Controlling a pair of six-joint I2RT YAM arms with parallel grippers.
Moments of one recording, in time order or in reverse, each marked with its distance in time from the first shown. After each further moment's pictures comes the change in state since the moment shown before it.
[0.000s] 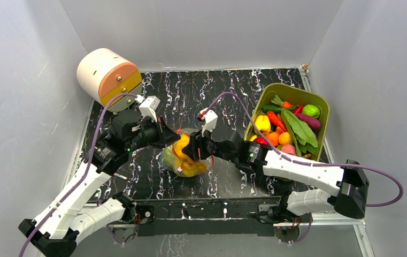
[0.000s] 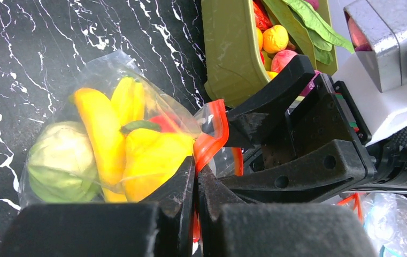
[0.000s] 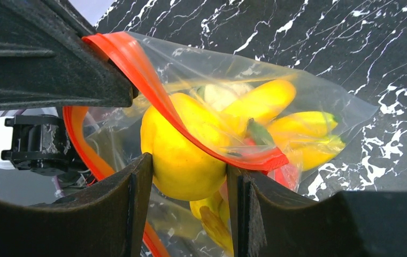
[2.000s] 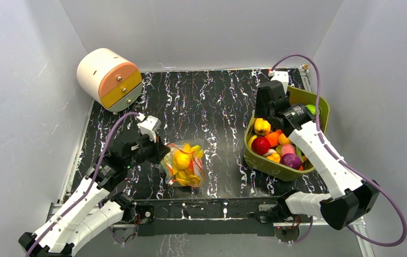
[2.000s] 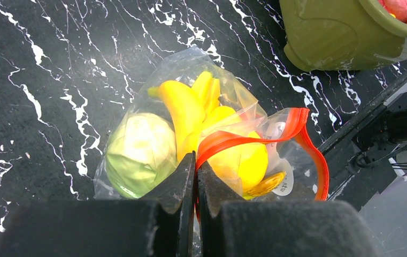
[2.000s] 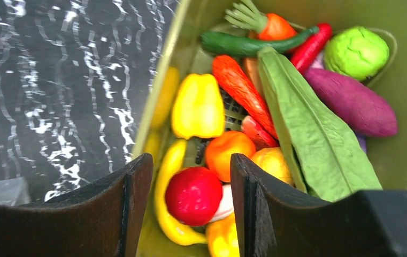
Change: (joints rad) left arm 0.000 -0.196 -0.285 0.039 -0.124 0.304; right arm -0.606 -0.024 0.355 -0.745 0.403 -0.084
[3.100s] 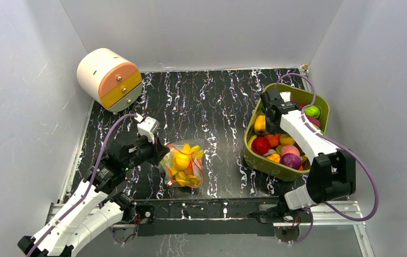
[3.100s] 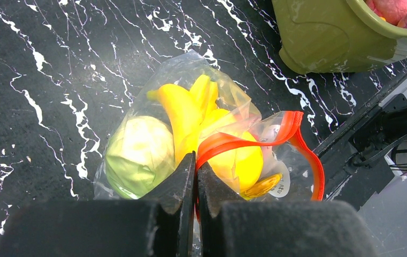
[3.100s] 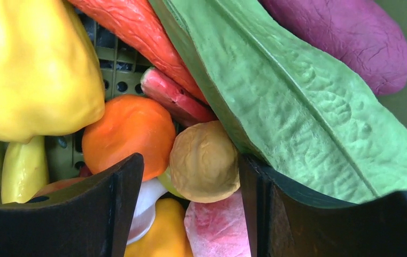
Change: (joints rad) left arm 0.000 -0.038 -0.009 0.006 0.006 0.006; right arm -0.256 0.230 -0.178 -0.079 0.036 -0.067
